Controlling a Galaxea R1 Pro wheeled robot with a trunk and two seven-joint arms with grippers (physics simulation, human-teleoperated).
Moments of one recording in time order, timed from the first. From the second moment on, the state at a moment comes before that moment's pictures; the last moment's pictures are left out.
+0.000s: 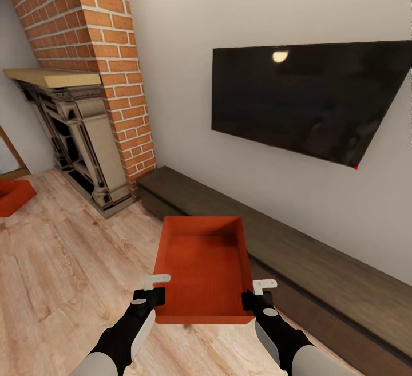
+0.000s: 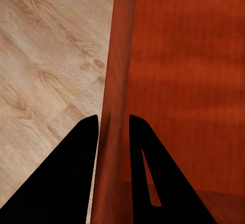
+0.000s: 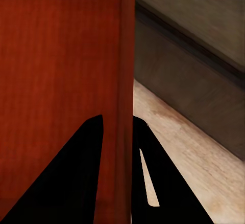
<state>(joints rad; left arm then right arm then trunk) -0.52 -0.09 -0.12 -0.61 0.13 0.21 0.26 -0.60 0.08 0.29 -0.34 -0.19 -0.05 -0.19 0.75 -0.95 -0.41</state>
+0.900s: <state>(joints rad) -0.52 -0.09 -0.12 -0.61 0.13 0.21 0.26 -0.60 0.08 0.29 -0.34 -0.19 -0.06 -0.19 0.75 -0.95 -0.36</state>
